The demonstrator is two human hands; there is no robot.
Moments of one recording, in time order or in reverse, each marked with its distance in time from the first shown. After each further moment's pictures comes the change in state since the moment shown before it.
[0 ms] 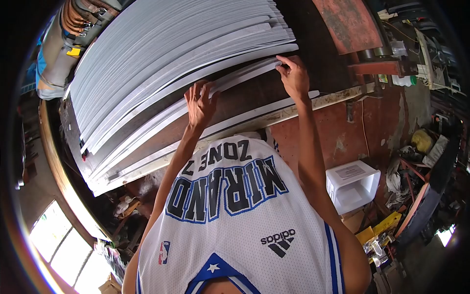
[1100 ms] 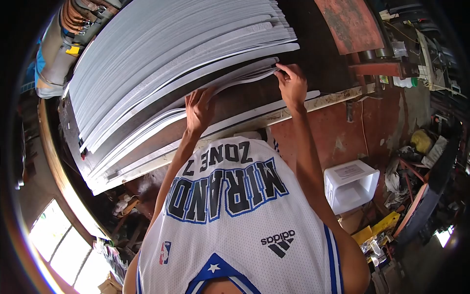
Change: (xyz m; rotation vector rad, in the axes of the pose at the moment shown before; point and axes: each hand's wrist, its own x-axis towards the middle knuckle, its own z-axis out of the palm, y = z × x) left_hand -0.014 -0.006 -0.017 -0.087 0.039 0.068; right_hand -0.028 -0.025 0.011 0.000 0.092 -0.007
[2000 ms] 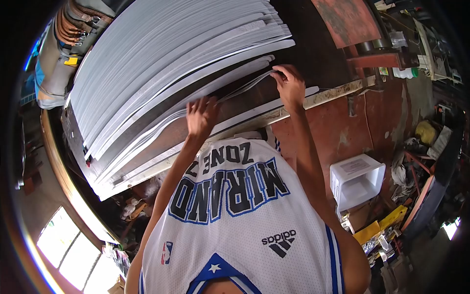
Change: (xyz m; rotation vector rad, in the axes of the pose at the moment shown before) left_hand -0.013 0.005 -0.011 0.234 -0.167 0.101; right_hand -0.013 -0.010 0.005 0.092 0.055 0.037
